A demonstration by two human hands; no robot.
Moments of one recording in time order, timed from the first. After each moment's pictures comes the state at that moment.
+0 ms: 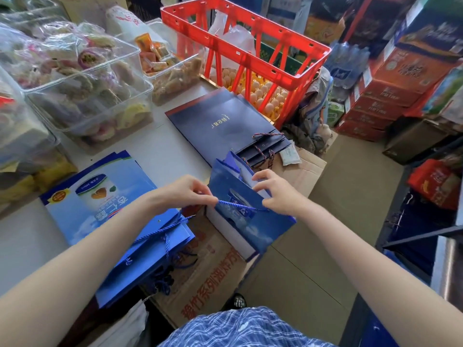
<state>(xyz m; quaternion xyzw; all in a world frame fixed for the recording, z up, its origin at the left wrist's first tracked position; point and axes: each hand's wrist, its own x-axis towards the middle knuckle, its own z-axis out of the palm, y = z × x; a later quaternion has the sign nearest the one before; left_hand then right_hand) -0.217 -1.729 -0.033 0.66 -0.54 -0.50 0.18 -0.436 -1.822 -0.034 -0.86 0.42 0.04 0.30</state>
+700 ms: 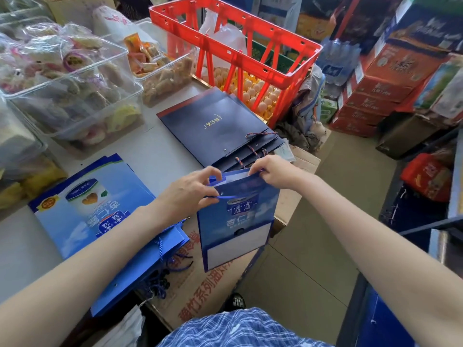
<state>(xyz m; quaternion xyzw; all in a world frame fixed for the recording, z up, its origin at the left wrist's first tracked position) -0.228 -1.737 -0.055 0.55 -0.81 -0.07 0.21 -0.426 -1.869 -0.016 -0.88 0.39 0.05 0.25</state>
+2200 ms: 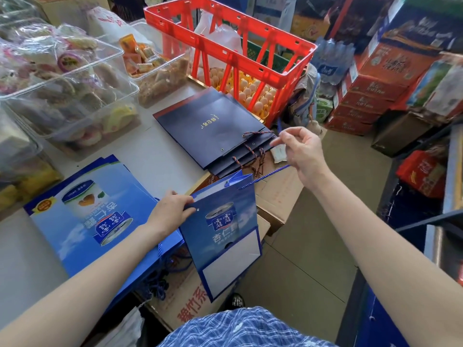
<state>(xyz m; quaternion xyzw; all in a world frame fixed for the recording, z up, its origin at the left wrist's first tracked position) -0.222 -1.717 -0.104 0.76 -0.59 -0.23 0.12 -0.448 -1.865 0.006 -0.55 0.49 -0.41 0.54</state>
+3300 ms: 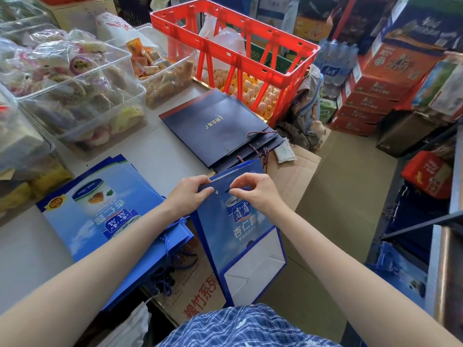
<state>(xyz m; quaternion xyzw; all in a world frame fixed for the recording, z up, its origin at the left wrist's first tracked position) -0.240 -1.728 -0.051 0.70 -0.57 -0.34 0.26 -0.411 -1.791 -0.048 -0.73 0.46 -0.21 0.47</state>
